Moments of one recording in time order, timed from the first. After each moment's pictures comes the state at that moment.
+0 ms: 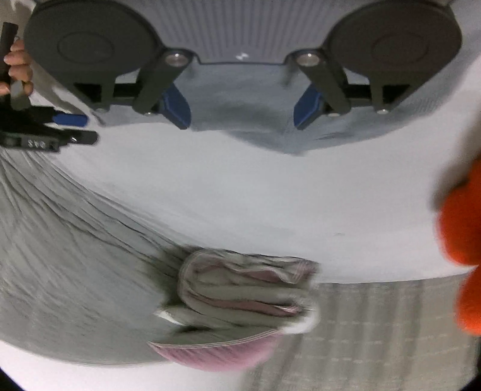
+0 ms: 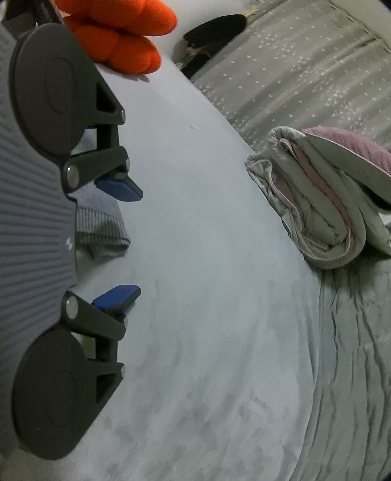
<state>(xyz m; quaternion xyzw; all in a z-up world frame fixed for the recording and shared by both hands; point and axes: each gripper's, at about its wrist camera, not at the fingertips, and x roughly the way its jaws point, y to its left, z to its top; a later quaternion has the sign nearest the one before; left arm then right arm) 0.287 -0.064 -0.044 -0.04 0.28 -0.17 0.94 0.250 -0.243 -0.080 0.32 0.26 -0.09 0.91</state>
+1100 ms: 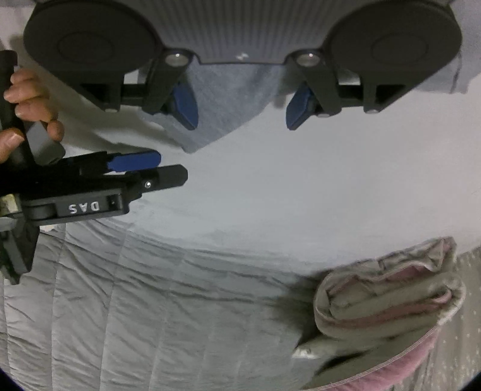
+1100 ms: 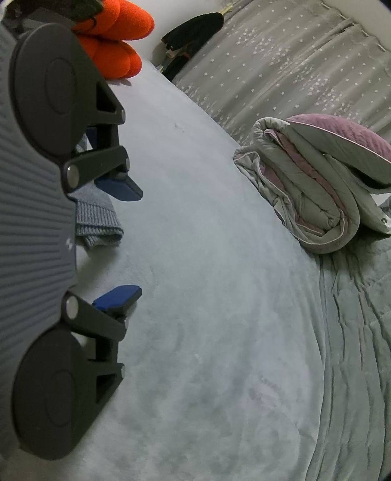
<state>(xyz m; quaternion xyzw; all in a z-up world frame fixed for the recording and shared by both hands) 0.331 -0.164 -0.075 0.07 0.29 -0.37 0.88 0.242 -0.253 -0.082 0.35 0.25 -0.10 0.90</state>
